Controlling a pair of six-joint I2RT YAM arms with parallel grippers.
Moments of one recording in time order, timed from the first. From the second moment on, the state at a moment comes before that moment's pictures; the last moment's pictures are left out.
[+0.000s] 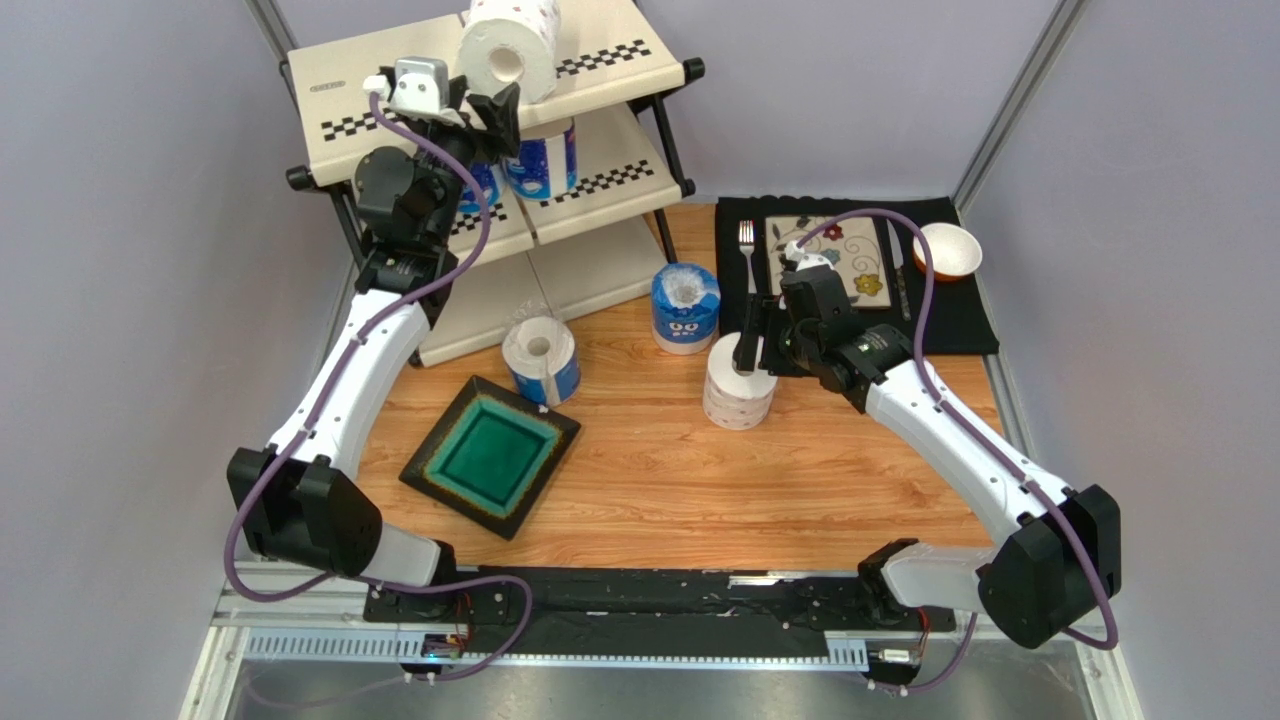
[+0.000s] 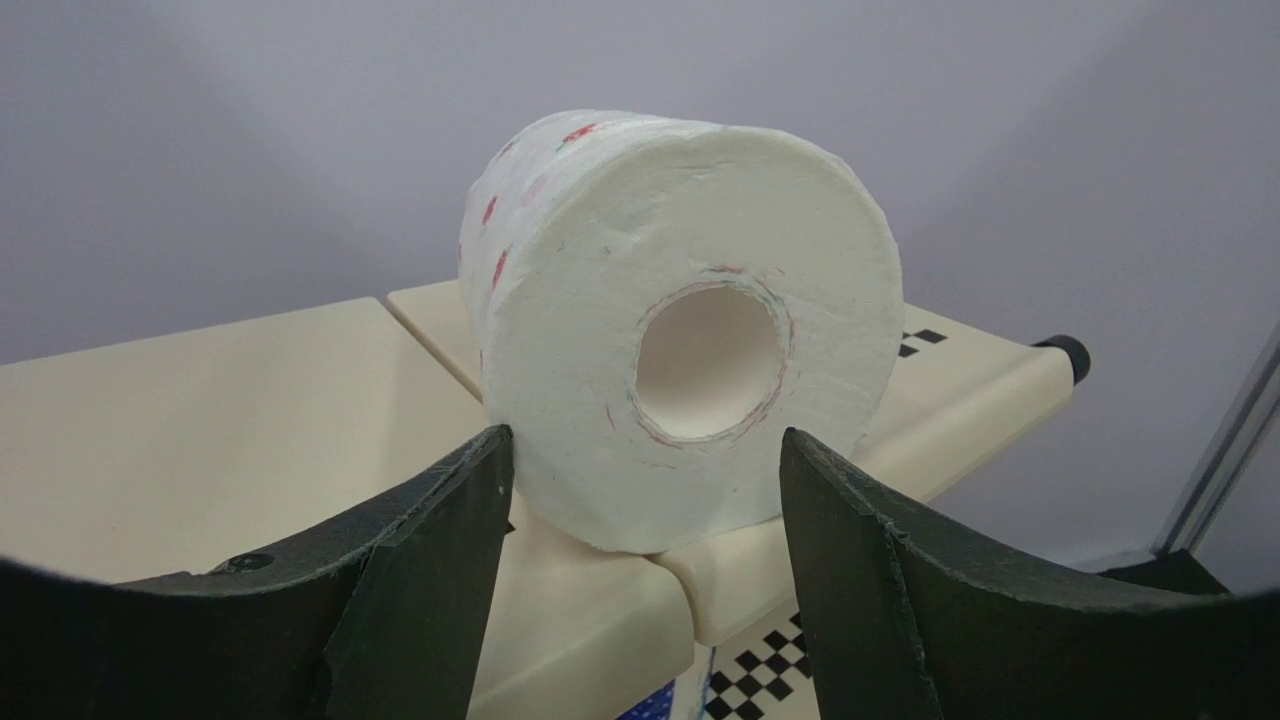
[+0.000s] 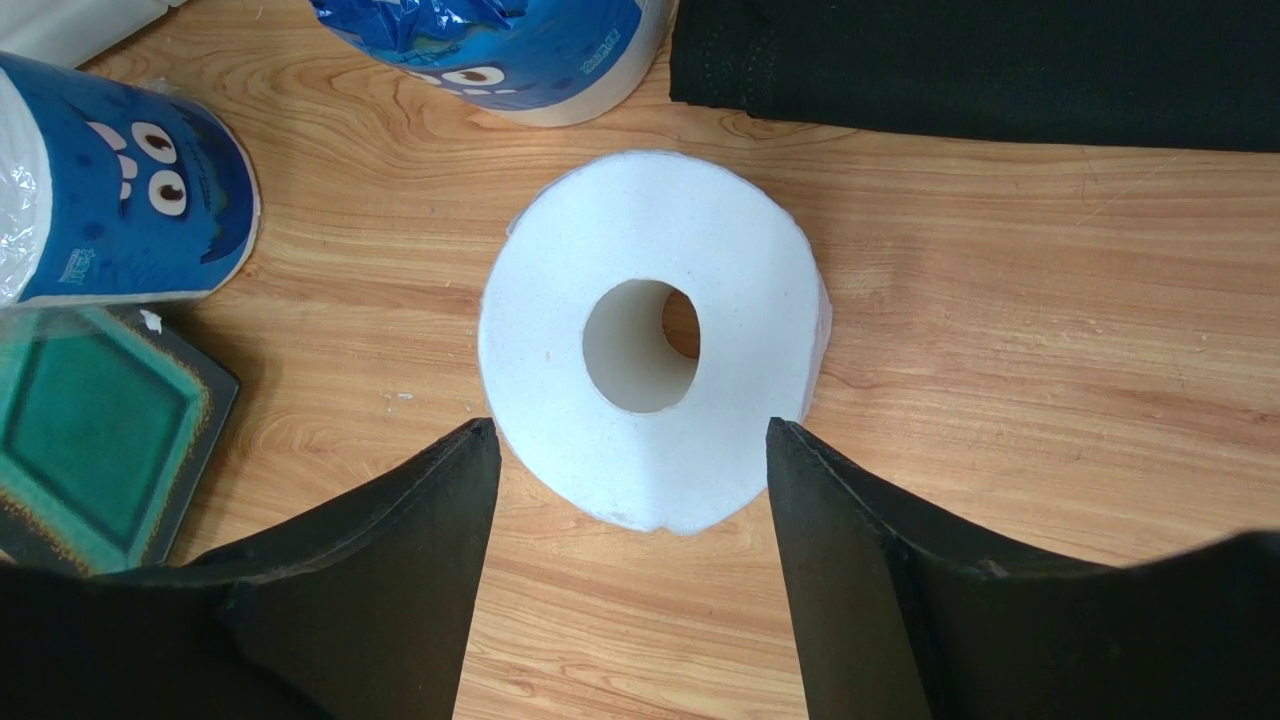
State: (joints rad) left arm -0.22 1.42 1.40 0.43 0.04 -0.07; right arm 0.49 1.26 1.07 -0.58 0.09 0.48
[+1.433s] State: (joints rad) left arm -0.20 1.65 1.63 0.51 0.00 -0.06; right arm 0.49 1.30 1.06 -0.57 0.09 0.48
